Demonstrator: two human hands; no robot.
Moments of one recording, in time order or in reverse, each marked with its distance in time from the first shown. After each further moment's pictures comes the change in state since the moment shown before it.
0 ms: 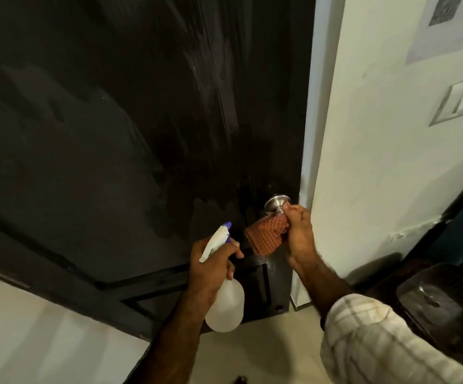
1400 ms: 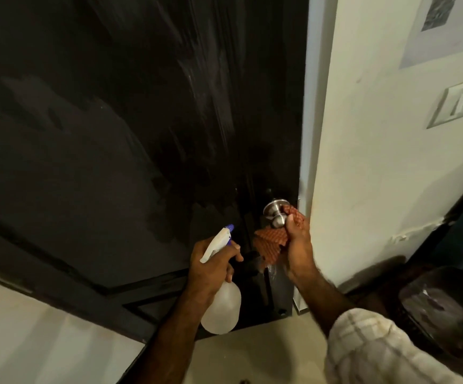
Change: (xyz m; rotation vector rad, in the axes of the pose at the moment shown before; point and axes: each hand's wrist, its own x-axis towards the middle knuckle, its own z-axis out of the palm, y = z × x) left_hand 0.007 0.001 0.003 0.067 -0.012 0.007; right_hand -0.009 0.015 -0.009 0.145 -0.094 -0.011
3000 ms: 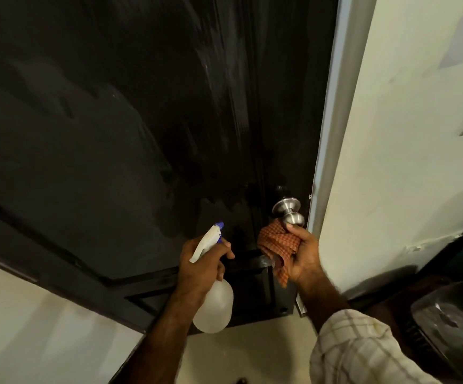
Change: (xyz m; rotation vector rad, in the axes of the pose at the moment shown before) left_hand 0.012 0.008 -0.024 -0.036 0.082 -0.020; right_hand 0.023 0.007 0.009 0.359 0.008 0.389
